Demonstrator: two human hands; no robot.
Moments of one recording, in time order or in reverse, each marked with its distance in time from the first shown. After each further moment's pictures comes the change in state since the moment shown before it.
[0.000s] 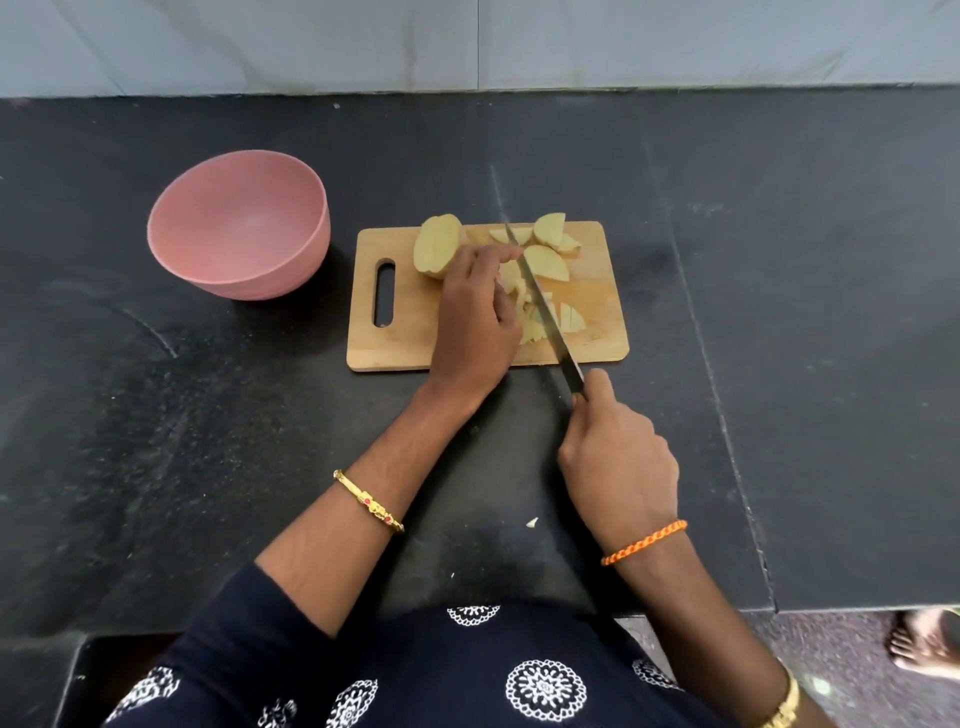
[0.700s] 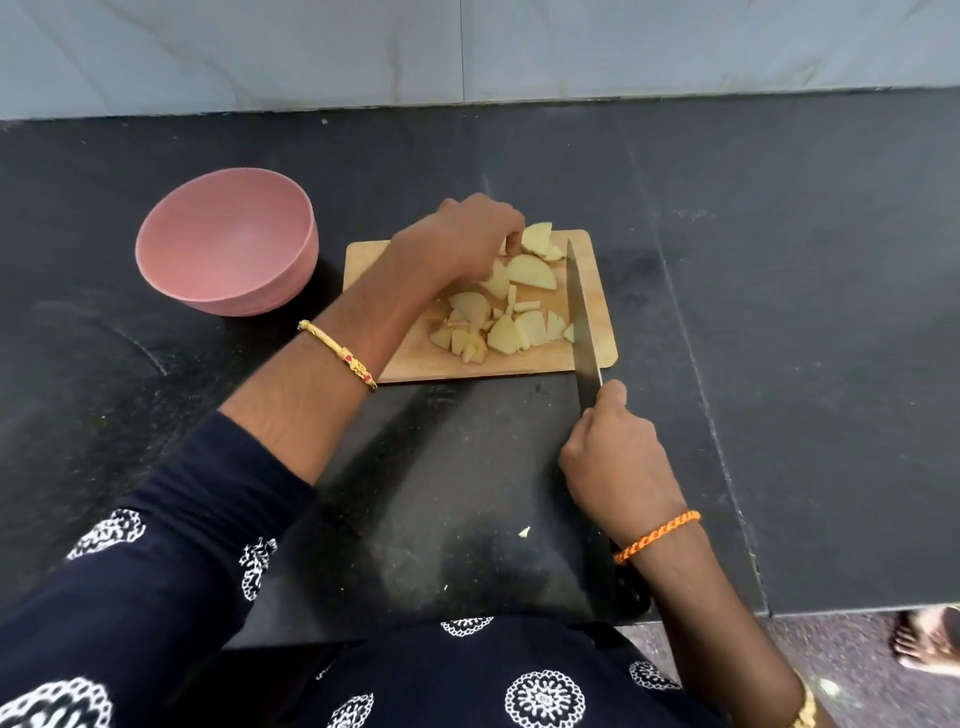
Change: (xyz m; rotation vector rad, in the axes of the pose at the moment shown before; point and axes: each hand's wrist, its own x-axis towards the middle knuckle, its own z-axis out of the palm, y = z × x) left_hand 0.104 0.011 -0.013 0.625 -0.869 0.093; right_hand 0.007 0.000 -0.019 0.204 -0.169 0.125
